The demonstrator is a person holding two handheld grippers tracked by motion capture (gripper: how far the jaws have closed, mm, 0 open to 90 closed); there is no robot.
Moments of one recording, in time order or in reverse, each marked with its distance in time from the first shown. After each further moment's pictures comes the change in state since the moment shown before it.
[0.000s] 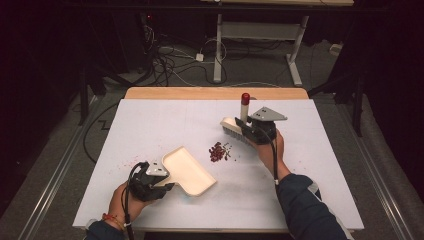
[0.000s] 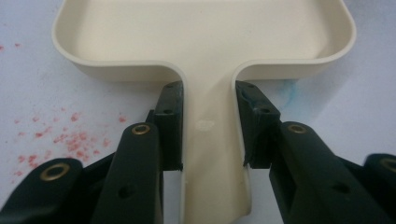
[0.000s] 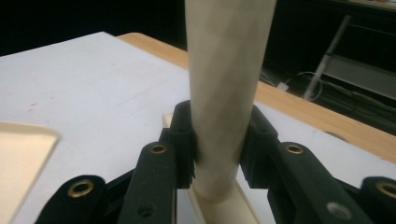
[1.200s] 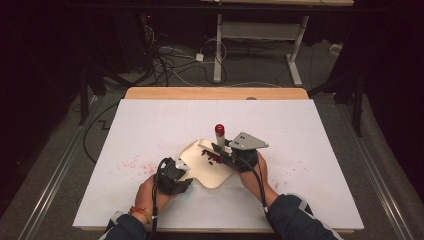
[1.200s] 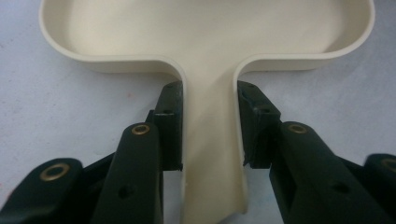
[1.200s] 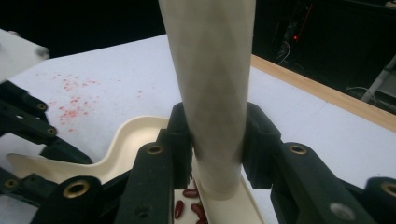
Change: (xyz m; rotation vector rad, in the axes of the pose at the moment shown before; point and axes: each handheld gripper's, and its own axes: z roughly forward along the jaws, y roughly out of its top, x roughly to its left) left arm -0.020 0.041 0.044 0.048 0.038 -0.034; right arm 0.089 -0.010 -0.025 -0.020 0.150 -0.060
